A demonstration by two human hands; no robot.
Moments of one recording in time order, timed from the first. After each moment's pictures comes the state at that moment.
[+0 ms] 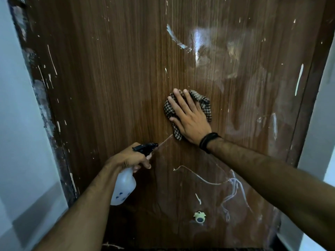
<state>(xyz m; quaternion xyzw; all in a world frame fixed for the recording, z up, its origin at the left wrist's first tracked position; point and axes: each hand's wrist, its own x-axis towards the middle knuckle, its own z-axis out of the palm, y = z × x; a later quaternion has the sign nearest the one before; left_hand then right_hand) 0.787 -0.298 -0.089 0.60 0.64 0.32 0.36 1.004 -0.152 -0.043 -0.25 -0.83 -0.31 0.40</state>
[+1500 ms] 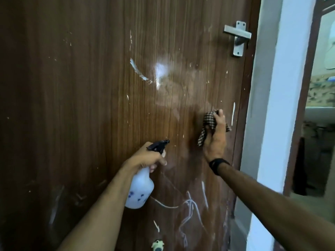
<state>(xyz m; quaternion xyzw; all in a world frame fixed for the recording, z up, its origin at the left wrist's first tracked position) 0.934 -0.243 -0.025 0.67 0.51 0.41 0.36 1.164 -0.139 -0.030 -0.31 -0.62 -0.09 0.71</state>
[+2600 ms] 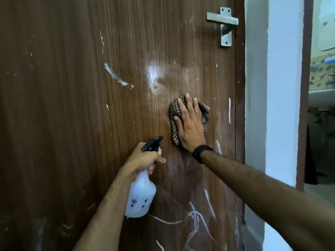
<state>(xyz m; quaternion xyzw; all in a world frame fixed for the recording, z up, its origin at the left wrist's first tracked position) 0.959 -0.217 -0.003 0.62 0.54 0.47 0.33 1.126 -0.099 0.011 -0.35 -0.69 -0.23 0.59</state>
